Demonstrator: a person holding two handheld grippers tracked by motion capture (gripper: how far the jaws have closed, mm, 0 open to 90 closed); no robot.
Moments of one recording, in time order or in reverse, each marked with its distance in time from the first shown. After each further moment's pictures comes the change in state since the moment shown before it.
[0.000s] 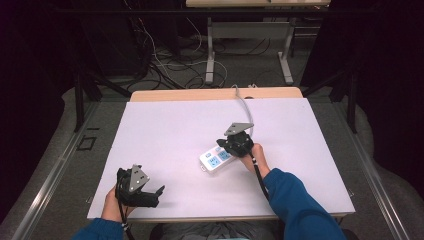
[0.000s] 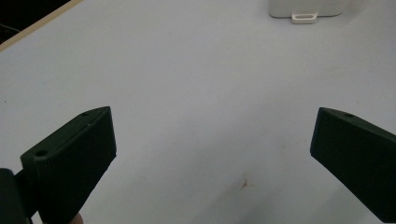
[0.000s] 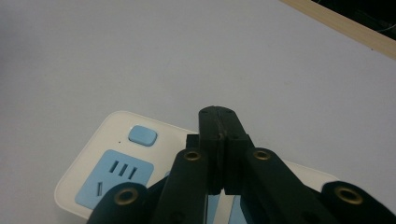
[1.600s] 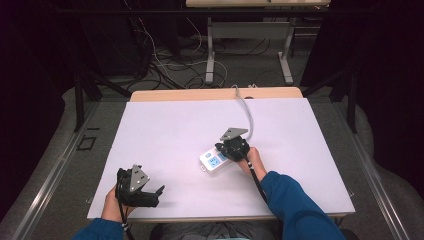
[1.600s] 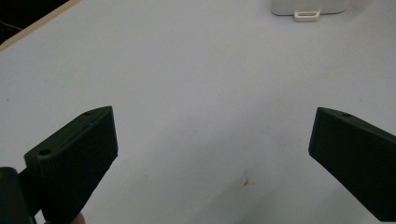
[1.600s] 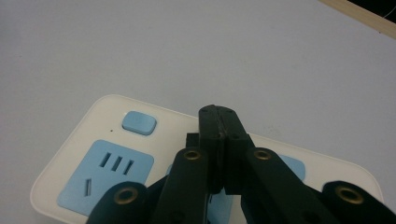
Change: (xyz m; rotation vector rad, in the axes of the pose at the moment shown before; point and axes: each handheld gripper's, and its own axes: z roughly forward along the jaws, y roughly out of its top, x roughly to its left) left arm 0.000 0.000 0.000 0.009 0.003 0.002; right arm 0.010 -0.011 0.014 0.054 -0.035 -0.001
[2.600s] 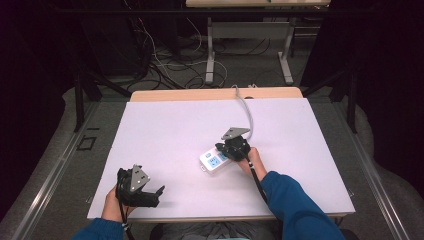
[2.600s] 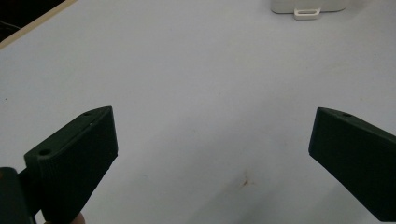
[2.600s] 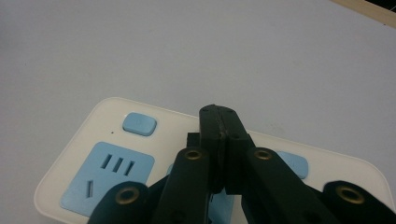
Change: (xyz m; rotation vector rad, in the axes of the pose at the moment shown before) left arm 0.000 0.000 0.001 0.006 0.002 0.000; right arm -0.003 -0.003 0.002 -0.033 0.012 0.042
